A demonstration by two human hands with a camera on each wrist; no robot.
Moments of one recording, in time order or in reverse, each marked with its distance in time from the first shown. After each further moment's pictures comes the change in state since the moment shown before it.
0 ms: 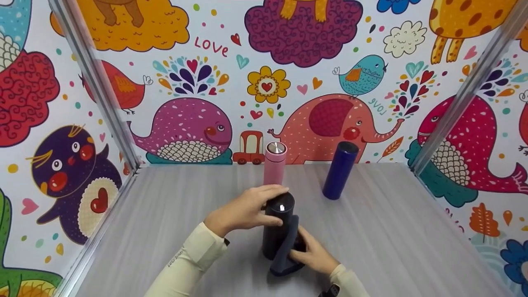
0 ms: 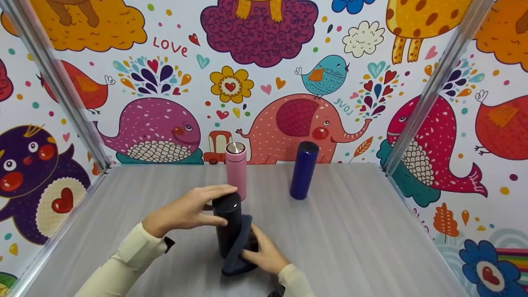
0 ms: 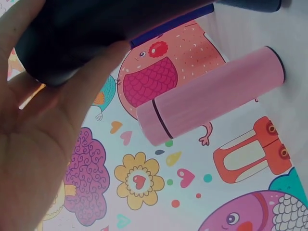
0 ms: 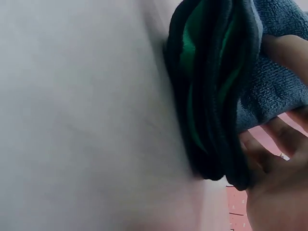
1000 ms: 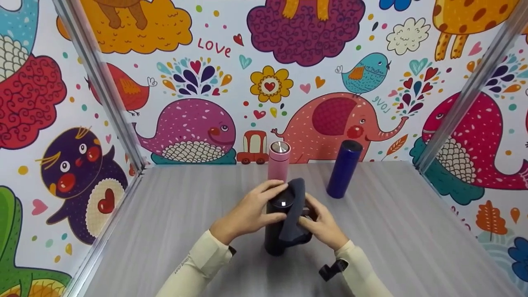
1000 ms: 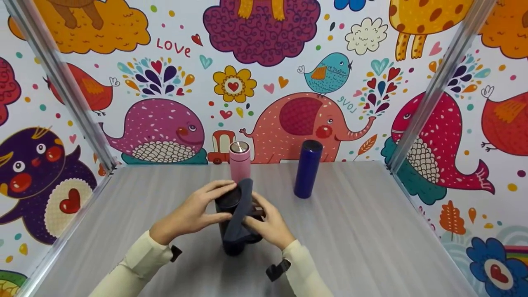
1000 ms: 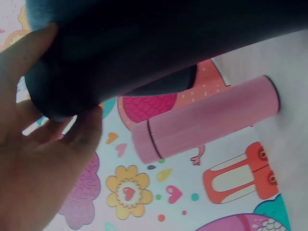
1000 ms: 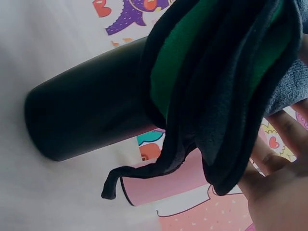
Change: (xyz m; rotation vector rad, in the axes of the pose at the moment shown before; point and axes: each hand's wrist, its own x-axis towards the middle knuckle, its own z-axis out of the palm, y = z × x) left_hand -0.009 -0.003 0.015 0.003 0.194 -0.042; right_hand 0.045 -0.066 -0.028 0.128 0.102 -0.236
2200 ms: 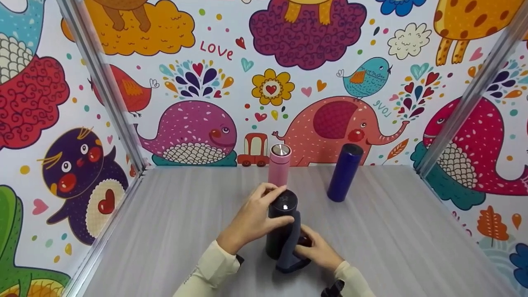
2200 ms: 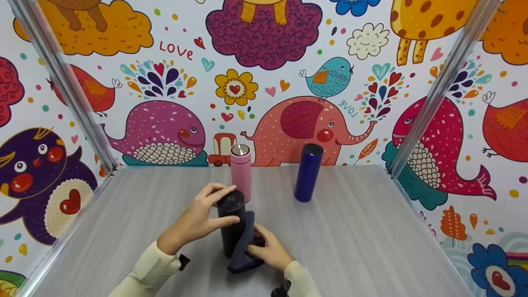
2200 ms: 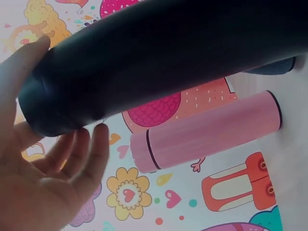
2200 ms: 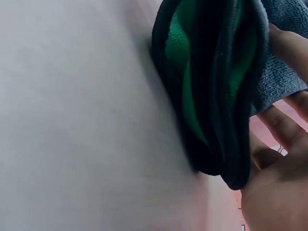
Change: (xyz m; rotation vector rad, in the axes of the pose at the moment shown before) left_hand -0.003 0.004 0.024 0.043 0.217 -0.061; right_hand -0.050 0.068 0.008 0.042 -0.134 0.226
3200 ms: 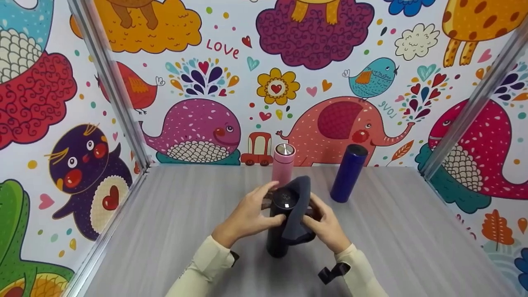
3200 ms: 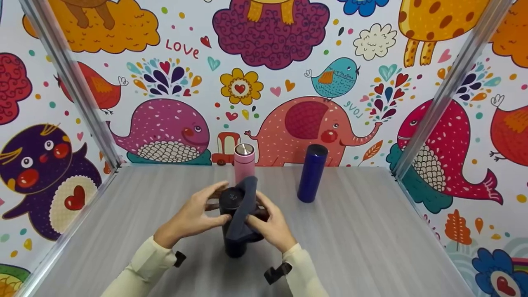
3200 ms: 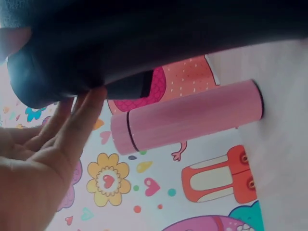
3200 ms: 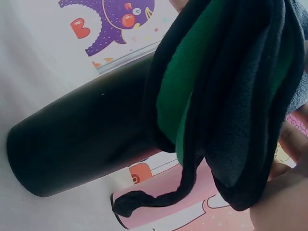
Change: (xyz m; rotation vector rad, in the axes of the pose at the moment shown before) left_hand -0.003 -0.019 -0.013 -0.277 -0.100 -0.078; right_hand 0.036 -0.085 -0.005 0.067 0.149 -0.272
